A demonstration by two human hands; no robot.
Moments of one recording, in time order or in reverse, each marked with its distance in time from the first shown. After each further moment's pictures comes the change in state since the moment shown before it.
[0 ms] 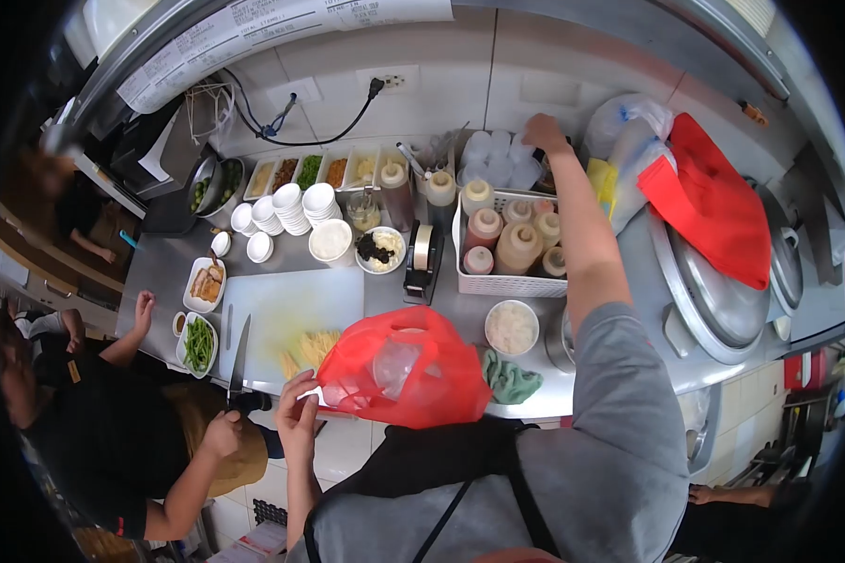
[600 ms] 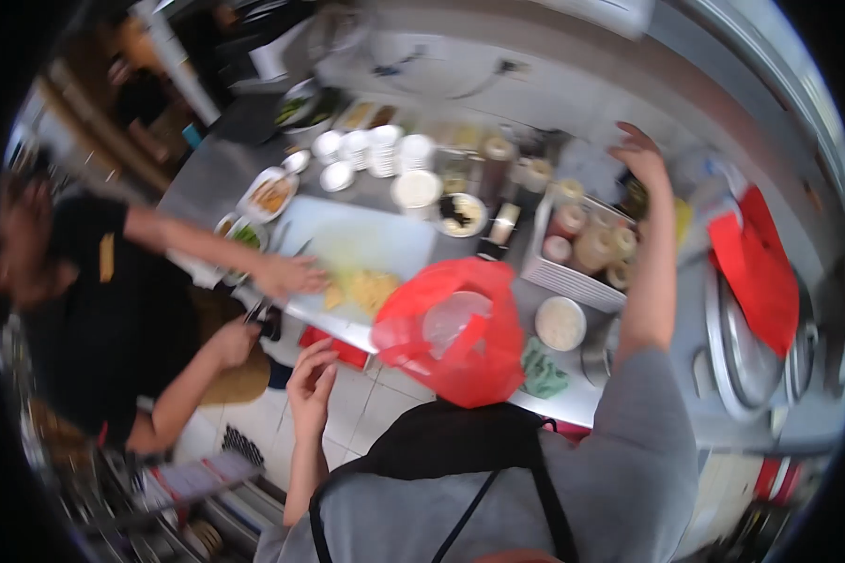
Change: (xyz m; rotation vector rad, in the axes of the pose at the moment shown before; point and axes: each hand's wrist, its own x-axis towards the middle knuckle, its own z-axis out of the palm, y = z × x) left_hand -0.065 0.000 -0.037 0.033 0.209 0.048; right_hand -0.098 -0.064 -0.108 0.665 0.172 -0.138
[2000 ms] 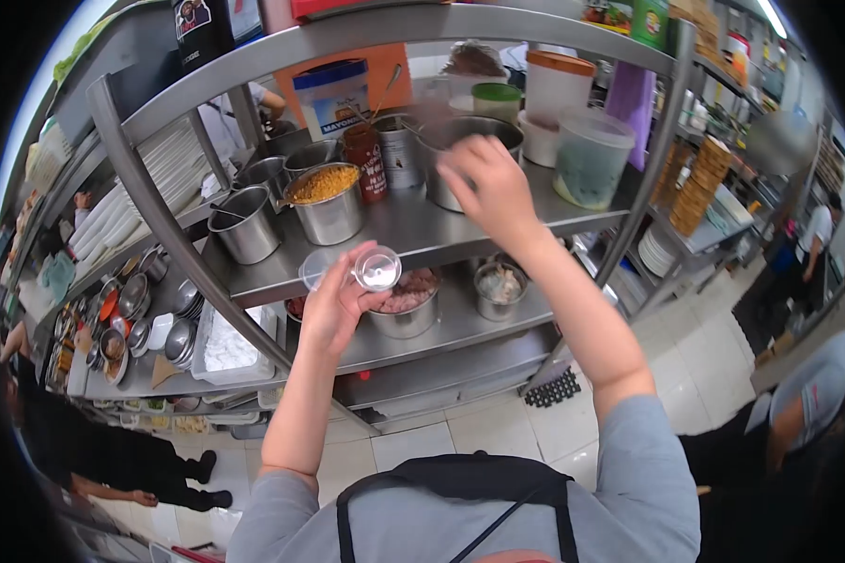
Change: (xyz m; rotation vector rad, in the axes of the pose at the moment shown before) left_hand -0.597 0.138 -0.449 -0.081 2.045 0.448; right_hand -0.924 -1.024 0.144 2.171 -0.901 -1.902
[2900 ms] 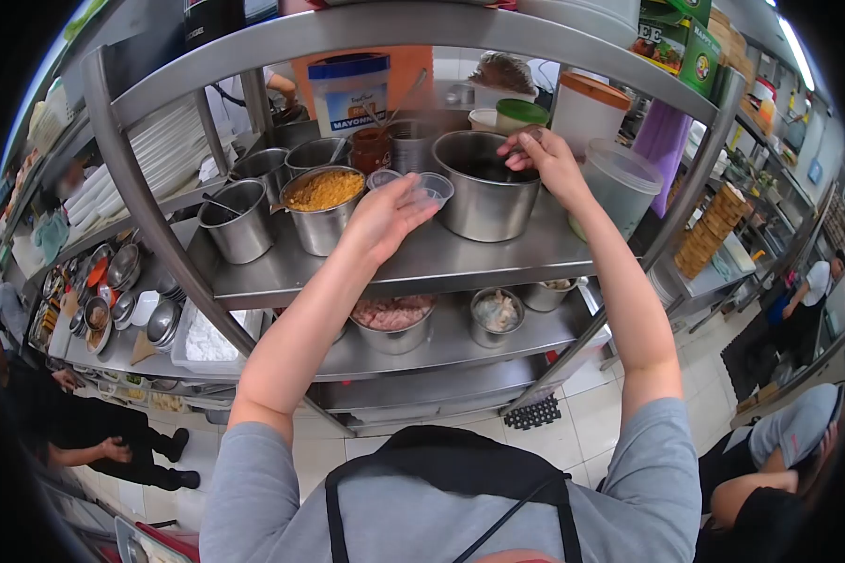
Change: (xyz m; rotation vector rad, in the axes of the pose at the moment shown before) left_hand 0.141 0.002 0.028 -0.148 0.054 -0.072; right_hand 0.029 0.133 0.011 0.759 -0.353 0.624
